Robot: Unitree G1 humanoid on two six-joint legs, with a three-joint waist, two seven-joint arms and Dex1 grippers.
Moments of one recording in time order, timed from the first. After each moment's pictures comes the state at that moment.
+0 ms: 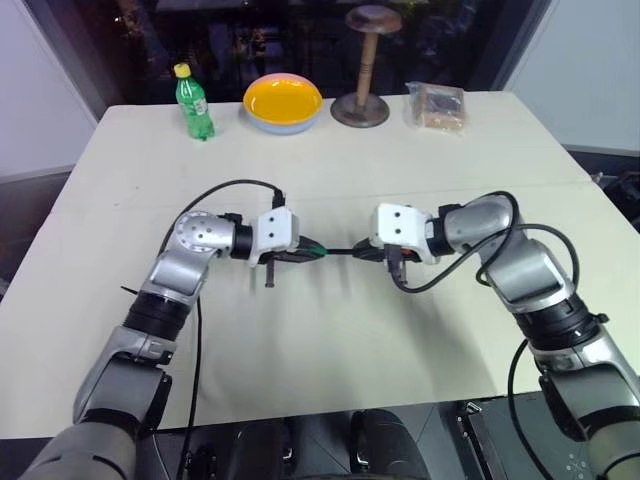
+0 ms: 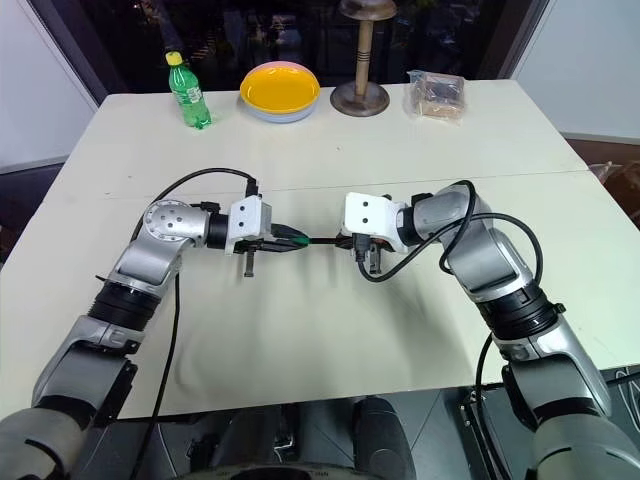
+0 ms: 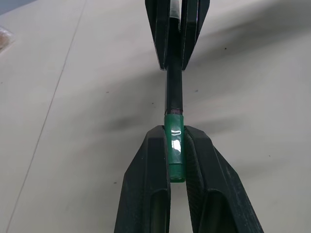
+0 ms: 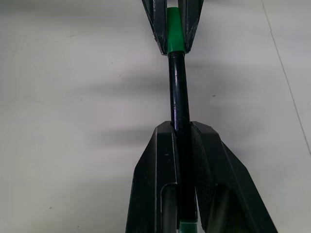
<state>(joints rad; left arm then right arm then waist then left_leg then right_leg) -0.70 0.47 -0.24 0.29 -0.07 -0.05 -1.23 -0.72 -0.65 0.31 -0.11 -0.05 0.44 1.21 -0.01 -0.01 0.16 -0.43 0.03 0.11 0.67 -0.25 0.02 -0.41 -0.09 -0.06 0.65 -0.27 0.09</state>
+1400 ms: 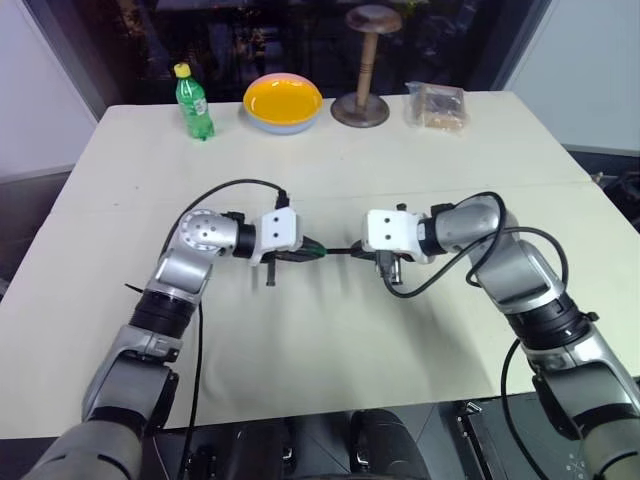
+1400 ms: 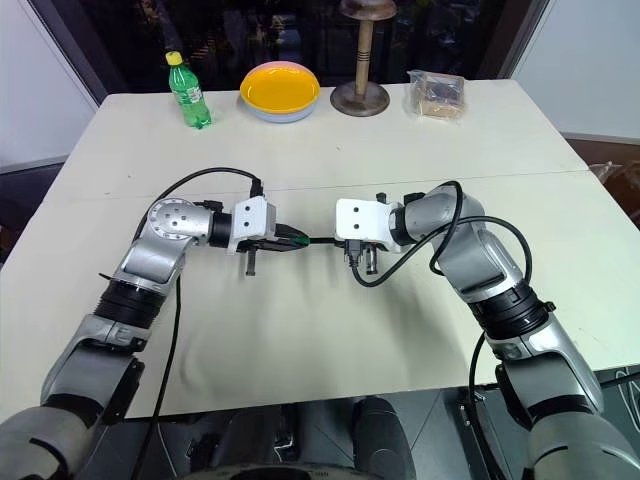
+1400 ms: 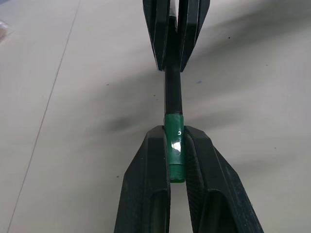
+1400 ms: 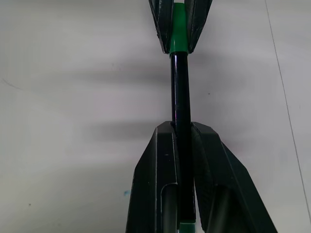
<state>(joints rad) -0.72 0.43 -0.22 0.30 0.01 -0.05 -1.25 -0.72 -0.63 0.34 -0.11 -0.16 0.40 1.20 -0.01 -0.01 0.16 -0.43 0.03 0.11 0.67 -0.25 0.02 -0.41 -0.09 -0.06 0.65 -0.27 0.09</state>
